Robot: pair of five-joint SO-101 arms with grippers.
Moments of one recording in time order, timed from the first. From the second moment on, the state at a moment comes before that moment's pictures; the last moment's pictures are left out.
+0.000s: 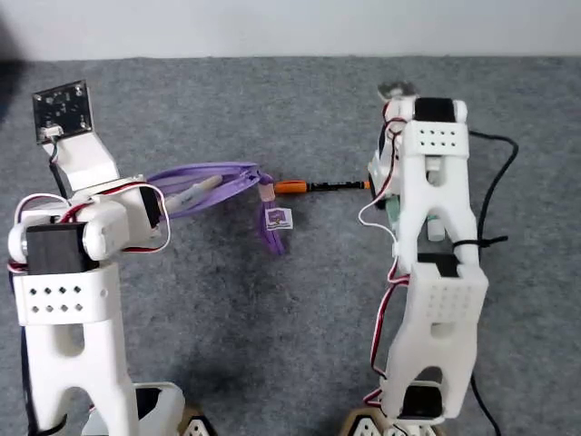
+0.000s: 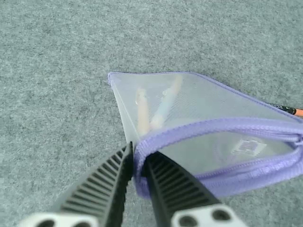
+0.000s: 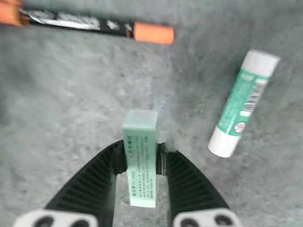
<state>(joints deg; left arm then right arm) -6.9 -32.9 12.4 88.6 17.3 -0.8 35.9 -42.3 100.3 11.3</state>
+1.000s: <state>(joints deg) -6.9 -32.9 12.4 88.6 17.3 -41.7 -44.7 35.8 40.9 -6.2</state>
